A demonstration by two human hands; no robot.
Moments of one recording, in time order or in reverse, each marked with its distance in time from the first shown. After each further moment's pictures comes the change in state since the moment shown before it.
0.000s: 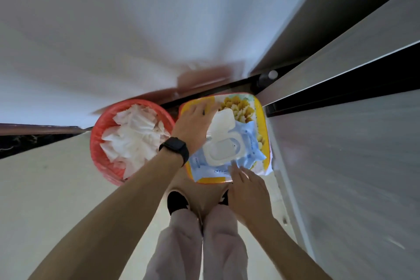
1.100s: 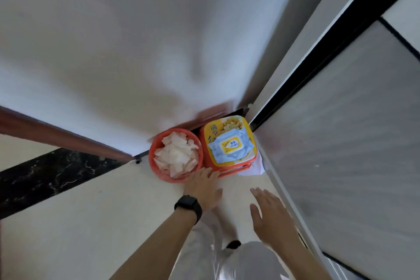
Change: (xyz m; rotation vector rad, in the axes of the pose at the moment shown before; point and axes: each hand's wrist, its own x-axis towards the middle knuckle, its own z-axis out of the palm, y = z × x) left_hand -0.309 0.089 -0.211 -0.047 -0.352 -0.045; right_hand -0.305 -0.156 -0.167 0.189 0.147 0.213
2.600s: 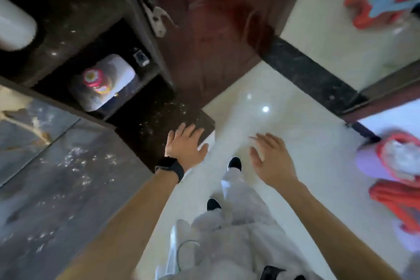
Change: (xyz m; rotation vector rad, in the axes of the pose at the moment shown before) left_hand -0.960 -0.290 0.423 -0.592 0.500 -1.178; right_hand -0.635 -0.449 0.401 -0.338 -0.274 -1.239
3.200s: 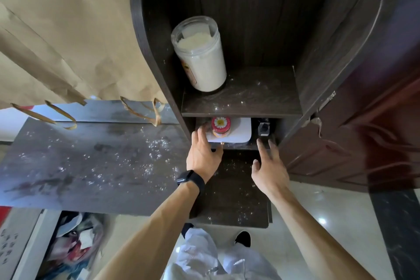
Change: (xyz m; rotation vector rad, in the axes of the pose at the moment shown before) left_hand 0.034 -0.133 -0.114 -0.812 0.830 -0.828; right_hand 0.266 -0.232 0.055 -0.202 -0.334 -0.501
